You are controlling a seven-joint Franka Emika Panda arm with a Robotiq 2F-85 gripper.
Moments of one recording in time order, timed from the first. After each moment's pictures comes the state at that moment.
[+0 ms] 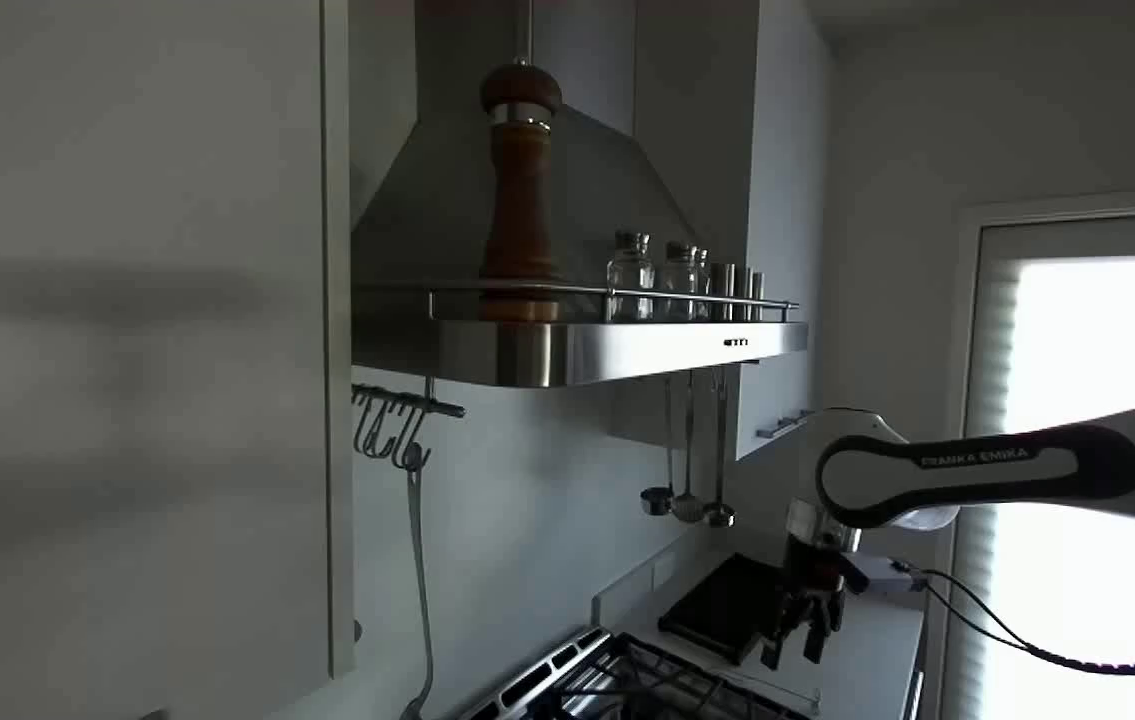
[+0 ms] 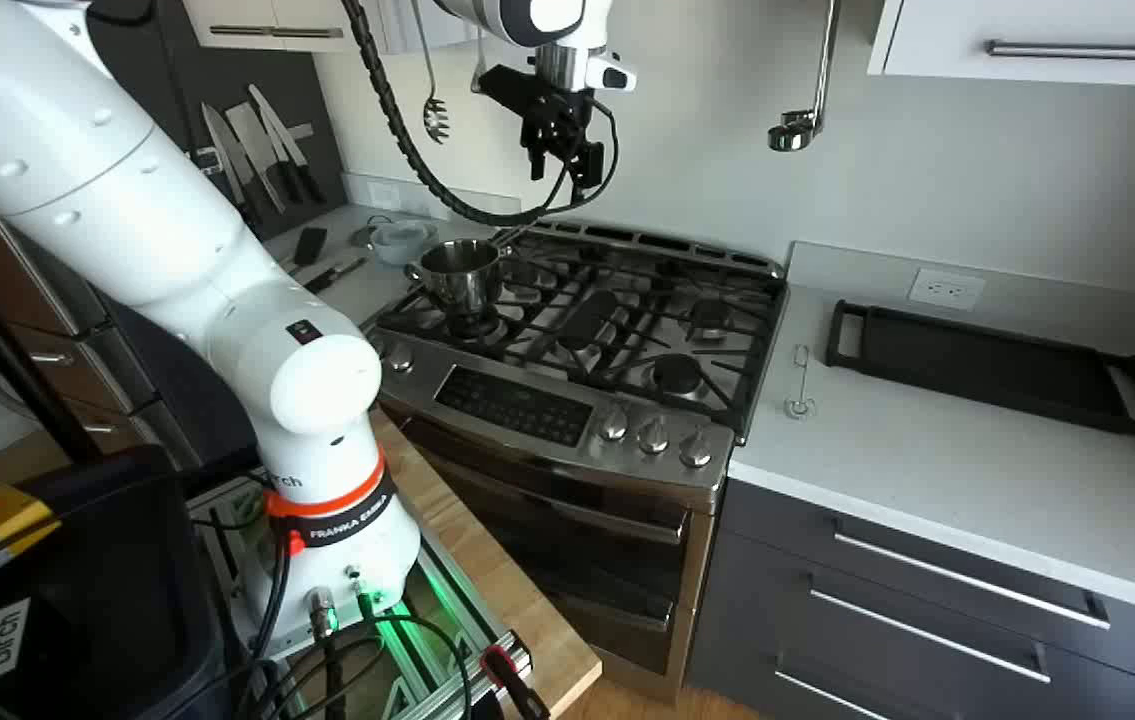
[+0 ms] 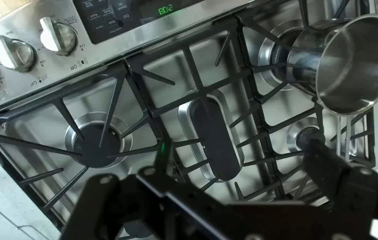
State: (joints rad) arm 0.13 -0.38 0.03 -2.30 0.25 1.98 -0.01
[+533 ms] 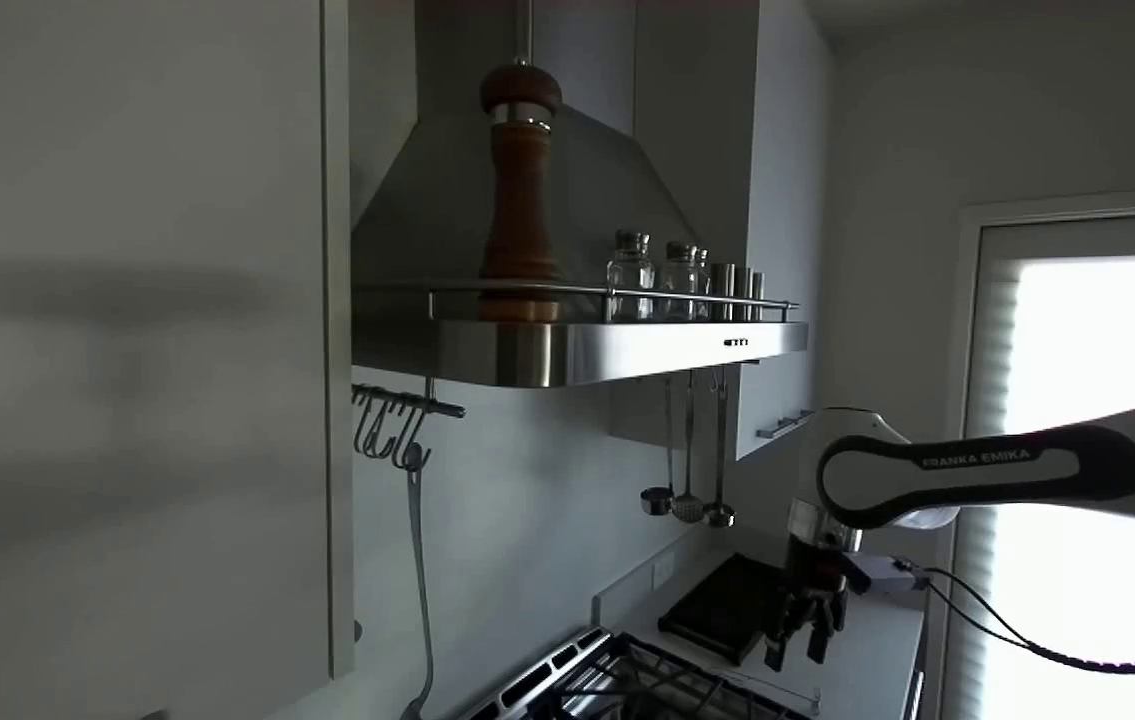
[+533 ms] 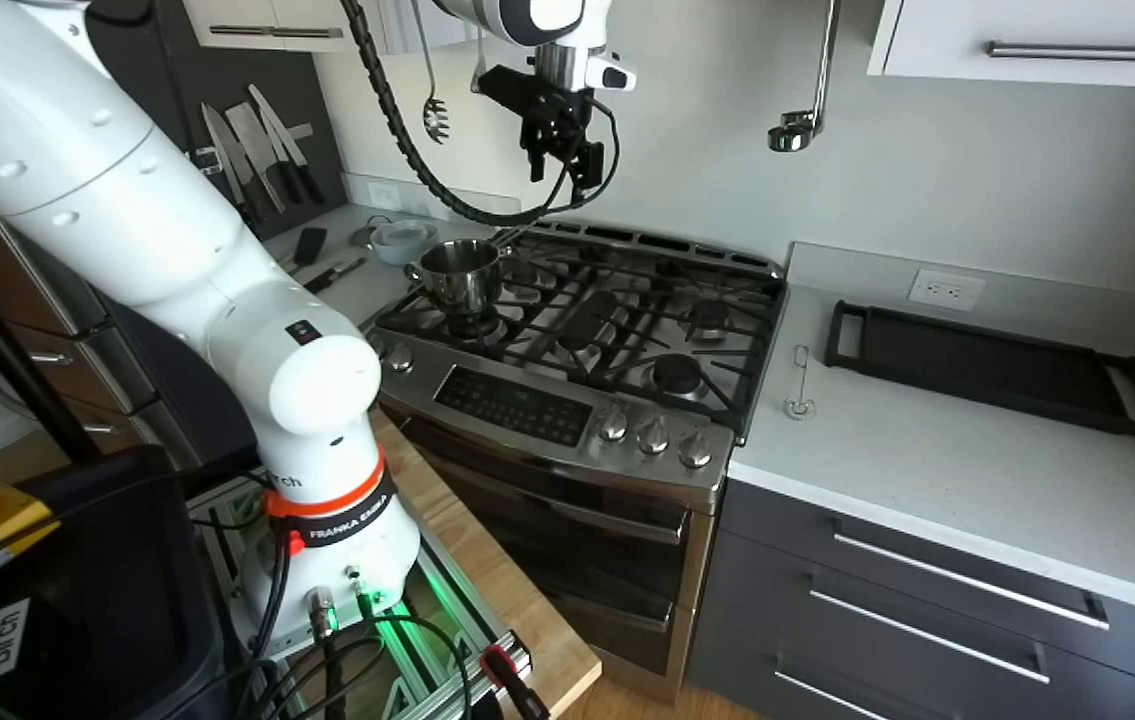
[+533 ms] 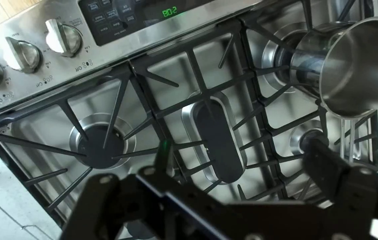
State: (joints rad) arm 0.12 -0.39 0.03 -2.30 0.24 1.97 0.00
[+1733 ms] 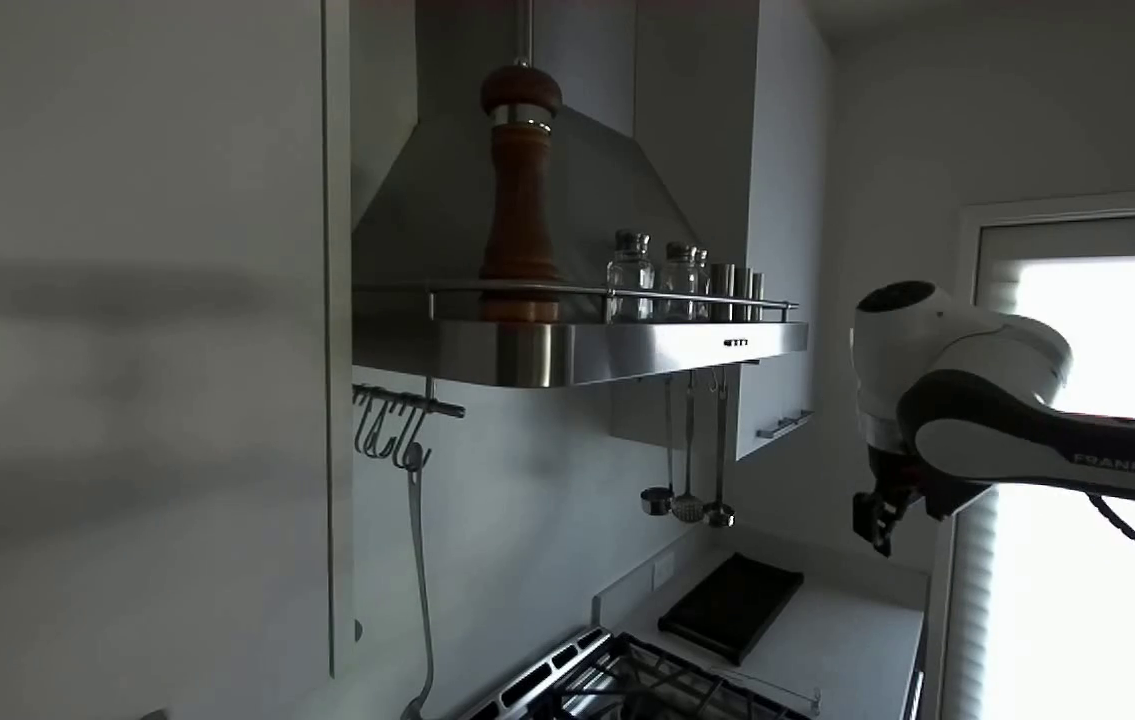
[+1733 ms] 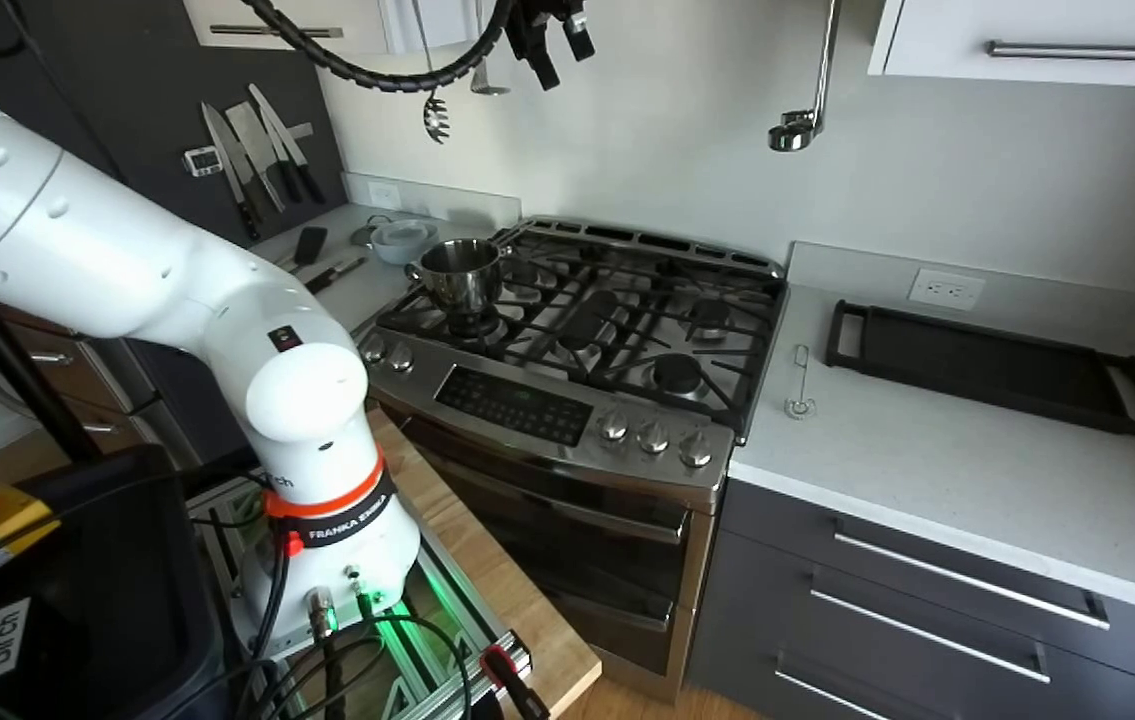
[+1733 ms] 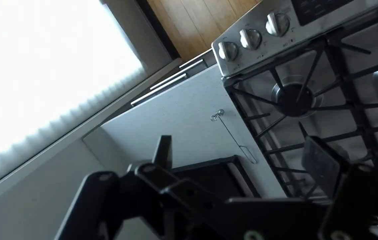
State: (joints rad) arm 0.00 -0.64 0.22 -2.10 -0.37 1.56 0.32
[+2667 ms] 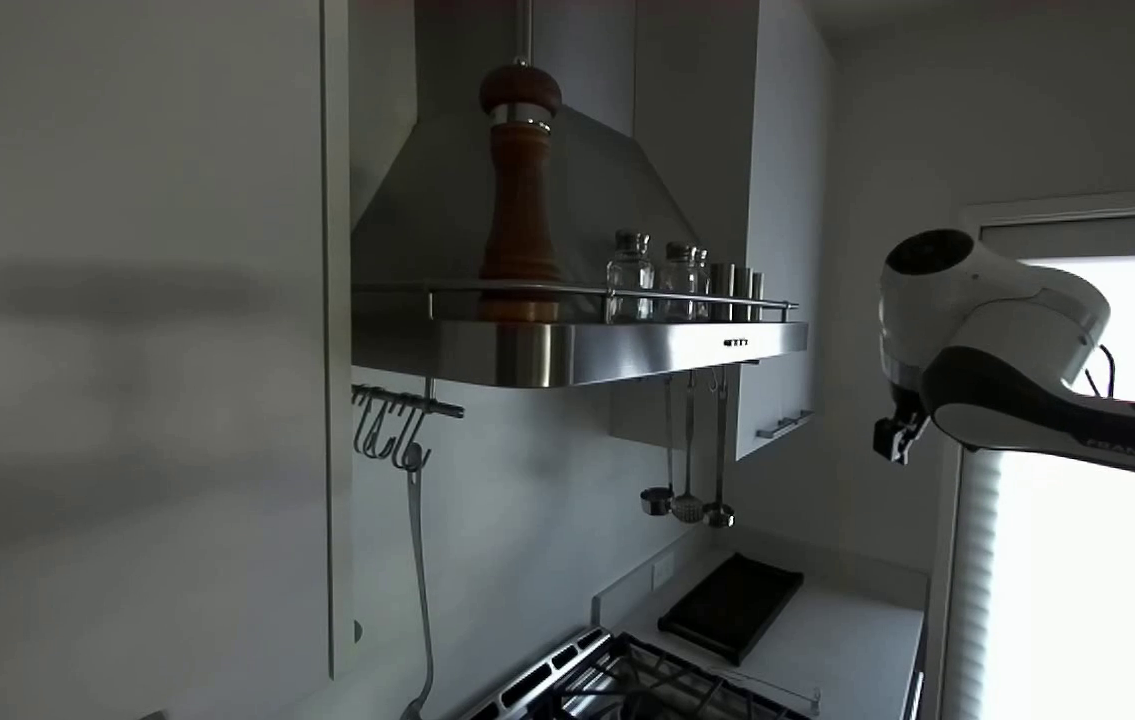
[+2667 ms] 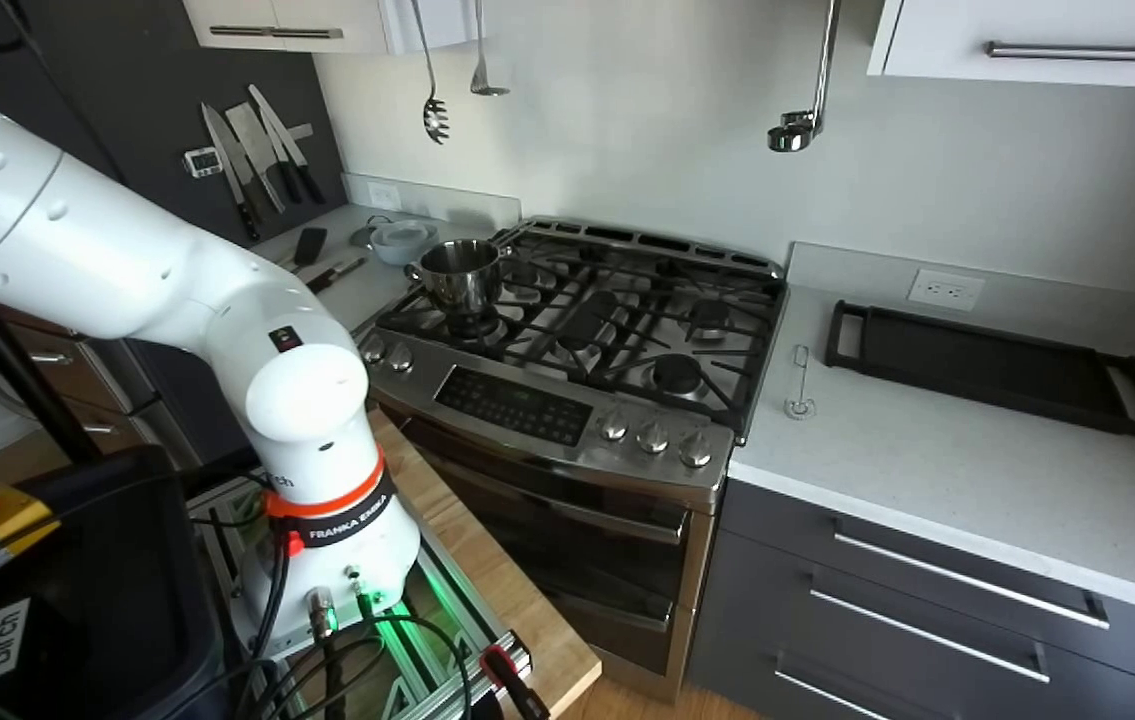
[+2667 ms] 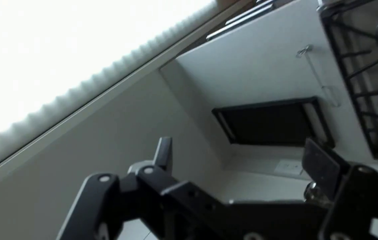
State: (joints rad) arm -0.01 -0.66 0.18 -2.00 -0.68 1.66 0.22
